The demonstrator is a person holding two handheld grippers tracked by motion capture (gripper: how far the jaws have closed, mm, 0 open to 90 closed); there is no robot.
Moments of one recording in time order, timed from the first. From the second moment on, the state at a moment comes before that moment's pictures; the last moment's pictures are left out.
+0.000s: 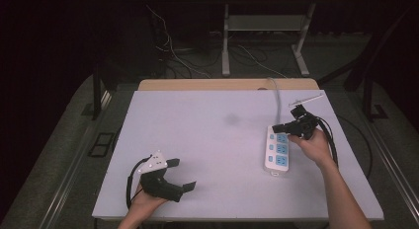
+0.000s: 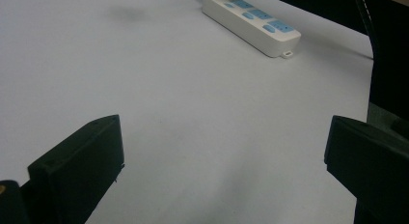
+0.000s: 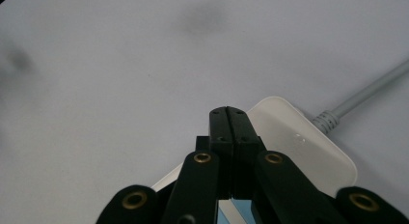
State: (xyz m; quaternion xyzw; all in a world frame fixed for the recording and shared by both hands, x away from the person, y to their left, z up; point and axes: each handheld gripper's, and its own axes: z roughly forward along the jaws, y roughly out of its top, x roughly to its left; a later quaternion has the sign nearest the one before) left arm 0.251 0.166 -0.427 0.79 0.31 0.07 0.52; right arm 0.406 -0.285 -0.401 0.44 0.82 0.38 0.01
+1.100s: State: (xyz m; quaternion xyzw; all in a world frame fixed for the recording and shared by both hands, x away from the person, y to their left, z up) left arm 0.252 0.164 -0.429 0.80 0.31 0.06 0.52; right arm 0.405 -0.285 -0.426 0.44 0.81 0.38 0.01
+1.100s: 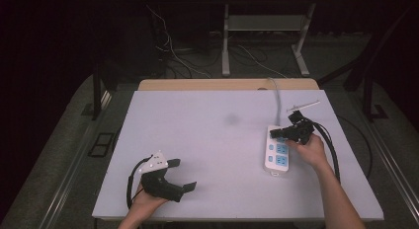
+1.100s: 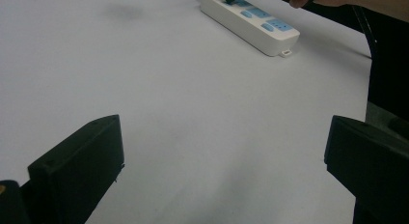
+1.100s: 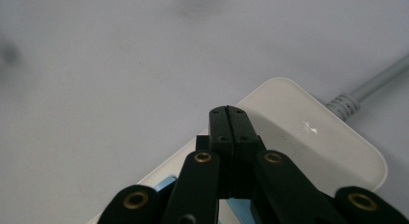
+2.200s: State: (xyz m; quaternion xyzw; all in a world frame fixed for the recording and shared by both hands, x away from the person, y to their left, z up) left arm 0.253 0.165 -0.429 0.80 0.31 0.07 0.51; right arm 0.403 -0.277 -0.417 0.43 0.83 0.36 0.03
